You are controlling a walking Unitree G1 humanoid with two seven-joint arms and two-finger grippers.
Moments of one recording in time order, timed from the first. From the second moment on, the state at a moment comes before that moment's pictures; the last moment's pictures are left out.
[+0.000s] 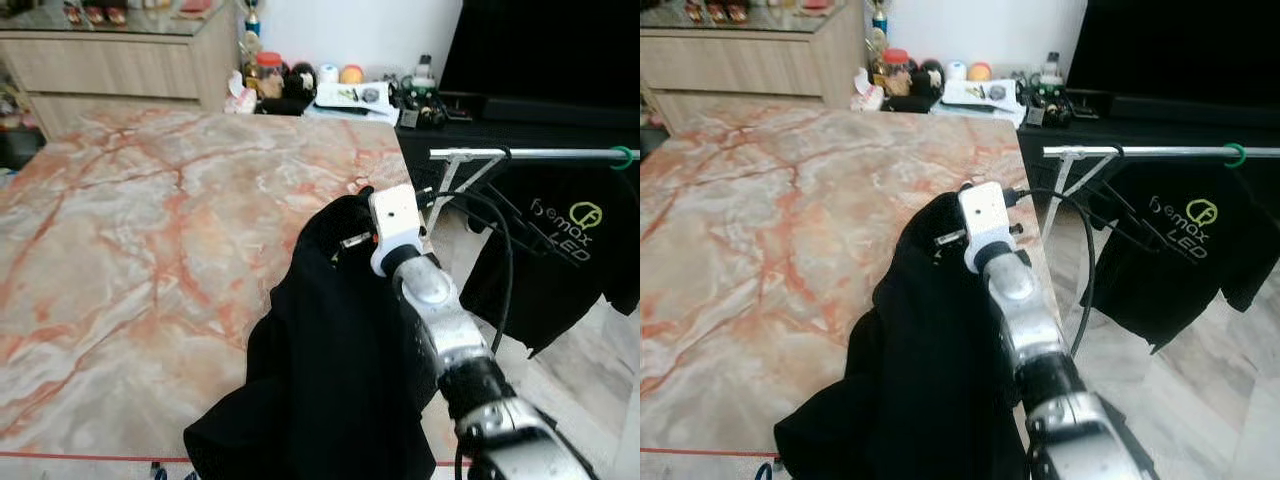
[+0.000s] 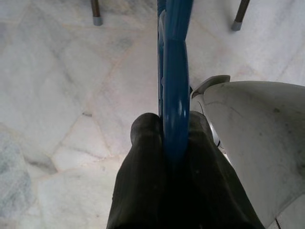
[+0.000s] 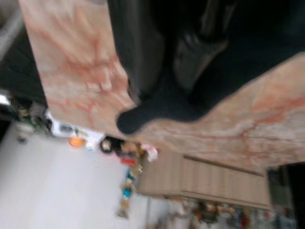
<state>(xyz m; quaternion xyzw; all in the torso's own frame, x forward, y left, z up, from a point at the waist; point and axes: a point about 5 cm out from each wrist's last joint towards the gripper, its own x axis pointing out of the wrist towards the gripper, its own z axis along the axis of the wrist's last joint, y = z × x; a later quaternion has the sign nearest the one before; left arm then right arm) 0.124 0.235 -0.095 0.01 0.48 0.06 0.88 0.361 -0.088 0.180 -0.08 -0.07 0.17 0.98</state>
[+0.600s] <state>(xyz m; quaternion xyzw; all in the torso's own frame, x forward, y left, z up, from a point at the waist) 0.115 0.243 -0.097 0.01 0.50 0.07 0.87 0.286 -0.127 0.162 -0.03 -0.02 0.08 1.00</state>
